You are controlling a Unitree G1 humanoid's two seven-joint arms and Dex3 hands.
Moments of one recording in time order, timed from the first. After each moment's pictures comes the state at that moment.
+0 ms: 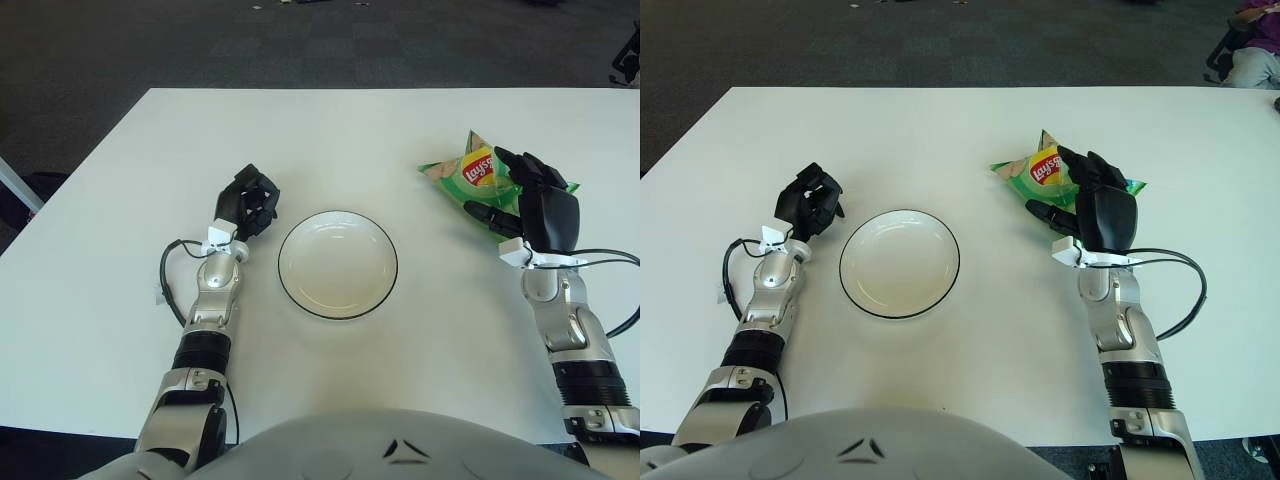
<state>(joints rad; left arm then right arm) -0.20 0.08 0.08 0.40 0.03 -0.48 0.01 -0.05 -0.40 -0.07 0.04 -0.65 -0.21 -0.39</state>
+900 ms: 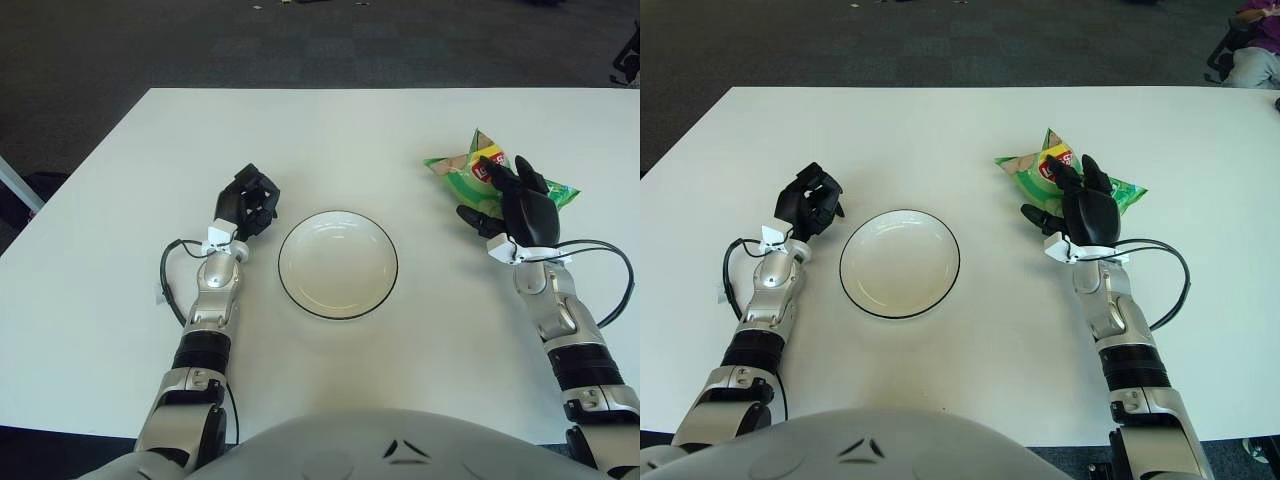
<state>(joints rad) -0.20 0.09 0.08 0.41 0.03 -0.49 0.01 -0.13 -0.45 0.01 0.22 -0.69 -0.19 -0.41</state>
